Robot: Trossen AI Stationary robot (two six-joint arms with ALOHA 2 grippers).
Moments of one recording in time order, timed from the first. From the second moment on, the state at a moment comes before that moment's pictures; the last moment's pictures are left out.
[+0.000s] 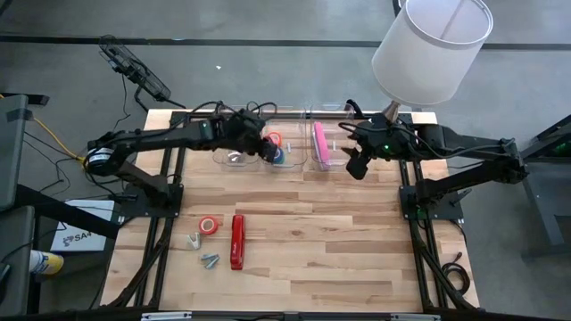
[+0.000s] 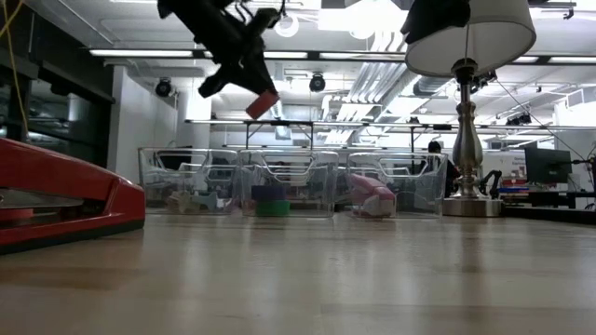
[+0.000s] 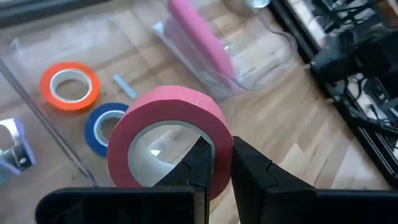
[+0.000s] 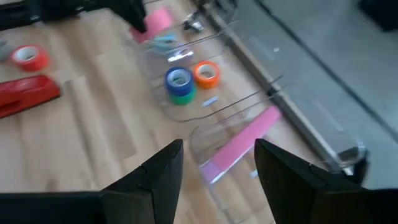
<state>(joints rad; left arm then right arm) 0.30 1.40 1.17 -0.44 -0.03 -0.71 -0.08 1.12 1.27 -0.88 0.37 0.25</state>
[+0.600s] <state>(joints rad) 0.51 1.62 1.17 -0.17 0.14 -0.73 -0.08 1.13 1.26 -0.84 0.51 0.21</state>
